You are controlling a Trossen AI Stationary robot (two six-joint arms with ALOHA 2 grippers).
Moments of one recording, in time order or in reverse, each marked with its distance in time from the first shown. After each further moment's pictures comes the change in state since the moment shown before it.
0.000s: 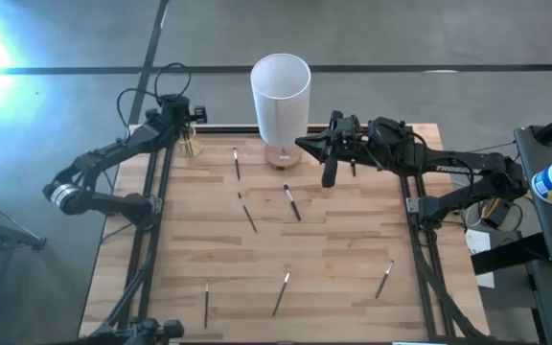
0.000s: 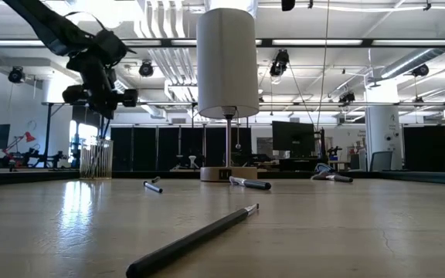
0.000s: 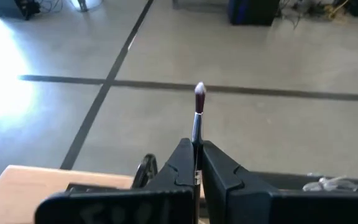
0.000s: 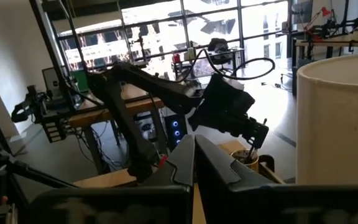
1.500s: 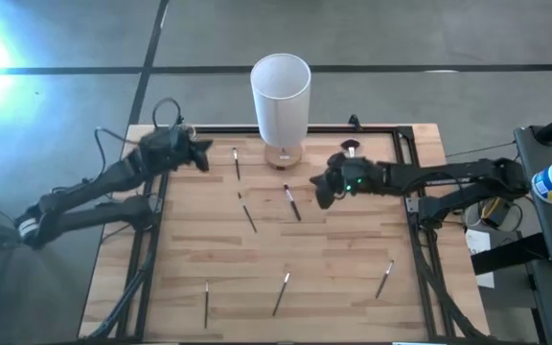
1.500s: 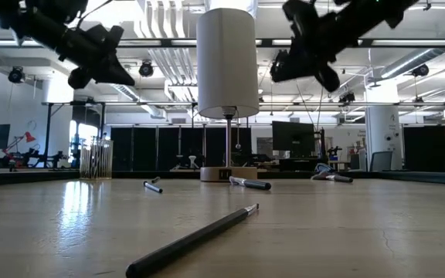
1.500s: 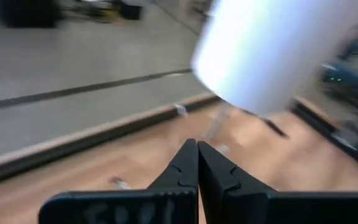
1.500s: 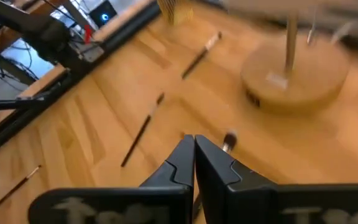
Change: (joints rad) left arm -0.400 -0.544 -0.246 -0.012 0.475 -0.014; right arm 0.057 -0.019 -0.368 -0.236 0.188 0.473
